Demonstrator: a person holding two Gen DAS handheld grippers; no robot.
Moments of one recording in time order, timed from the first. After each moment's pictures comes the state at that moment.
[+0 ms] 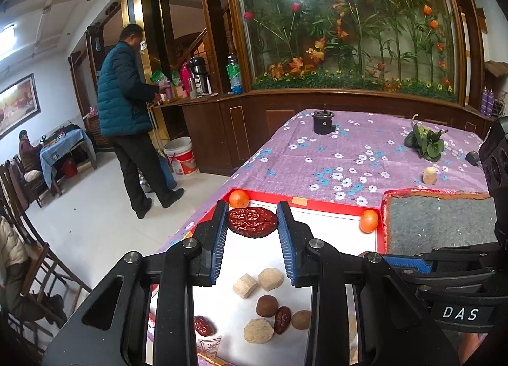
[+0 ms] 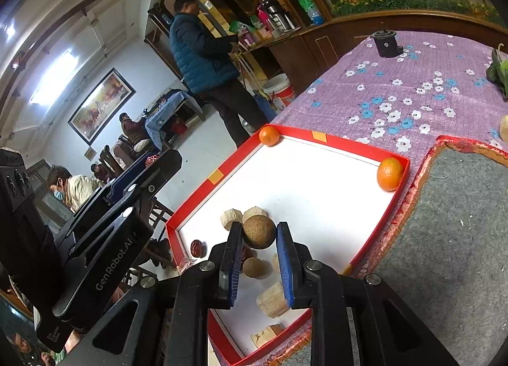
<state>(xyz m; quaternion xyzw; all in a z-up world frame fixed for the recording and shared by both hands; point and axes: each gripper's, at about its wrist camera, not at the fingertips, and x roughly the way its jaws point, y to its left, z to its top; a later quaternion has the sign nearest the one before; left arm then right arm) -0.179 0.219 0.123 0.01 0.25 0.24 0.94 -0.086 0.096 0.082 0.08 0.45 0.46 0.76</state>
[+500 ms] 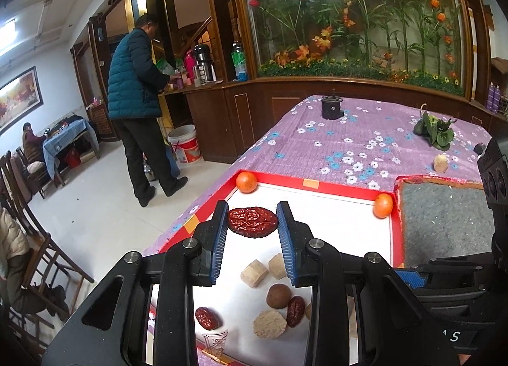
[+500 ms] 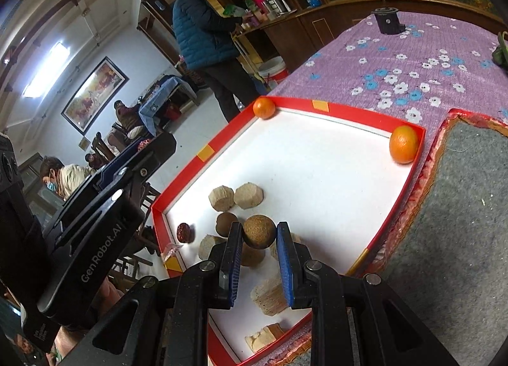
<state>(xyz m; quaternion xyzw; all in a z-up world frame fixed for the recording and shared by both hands) -0.177 0.232 0.103 0.00 0.27 0.25 0.93 -0.088 0.119 0.051 0.06 0.48 0.45 0.75</state>
